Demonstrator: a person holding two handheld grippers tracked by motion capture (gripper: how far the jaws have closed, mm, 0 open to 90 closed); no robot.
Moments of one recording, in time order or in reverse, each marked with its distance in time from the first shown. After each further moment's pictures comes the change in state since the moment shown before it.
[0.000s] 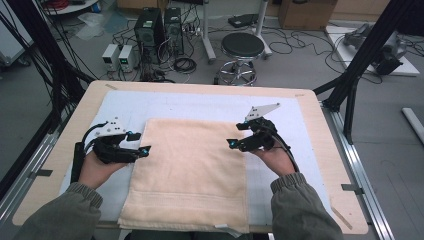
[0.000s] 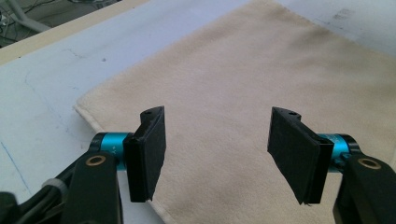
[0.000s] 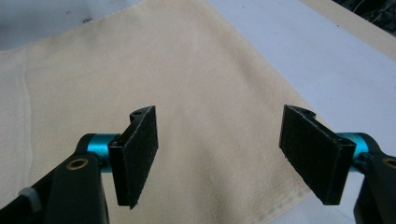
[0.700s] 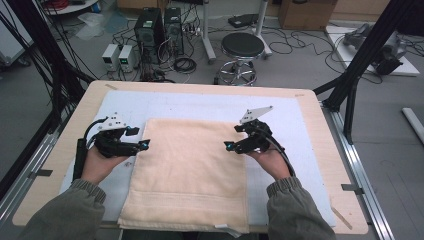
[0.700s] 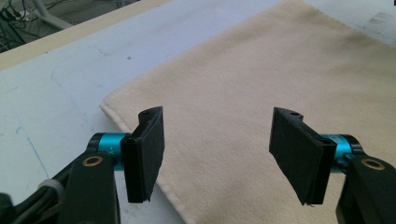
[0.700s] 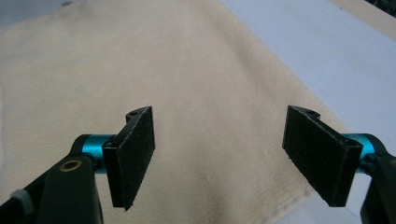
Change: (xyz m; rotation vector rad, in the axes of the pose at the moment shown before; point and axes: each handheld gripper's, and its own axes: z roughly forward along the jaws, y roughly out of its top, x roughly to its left) left arm 0.020 -0.001 0.011 -0.006 0.067 -0.034; right arm 0.001 -0.006 0.018 0.040 -0.029 -0.001
